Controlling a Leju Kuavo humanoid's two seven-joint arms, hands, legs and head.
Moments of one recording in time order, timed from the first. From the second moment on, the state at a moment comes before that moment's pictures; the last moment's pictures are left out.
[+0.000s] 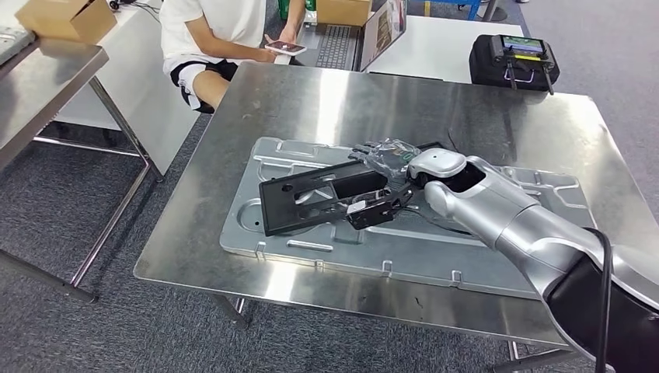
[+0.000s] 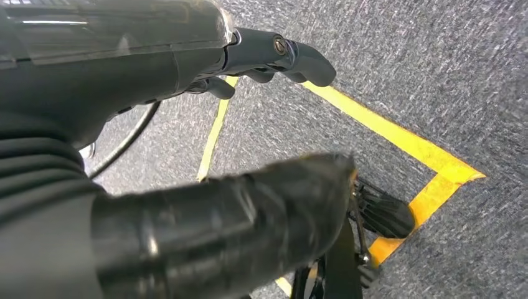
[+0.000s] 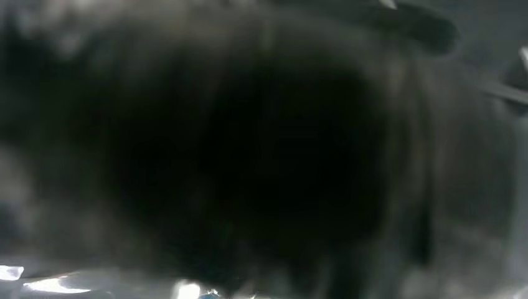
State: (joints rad) left arm -0.09 -0.08 1.23 -0.23 -0.86 -0.06 -0.19; right arm -1.23 -0.20 1.17 -0.69 0.69 0.25 -0.30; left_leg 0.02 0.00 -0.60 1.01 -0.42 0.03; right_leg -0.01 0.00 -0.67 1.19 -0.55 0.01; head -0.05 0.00
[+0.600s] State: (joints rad) left arm -0.09 -0.08 1.23 -0.23 -0.86 -0.06 -0.19; right arm -1.25 -0.21 1.17 -0.70 0.68 0.26 -0.29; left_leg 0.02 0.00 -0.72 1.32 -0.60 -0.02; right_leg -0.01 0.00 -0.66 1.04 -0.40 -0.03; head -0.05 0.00
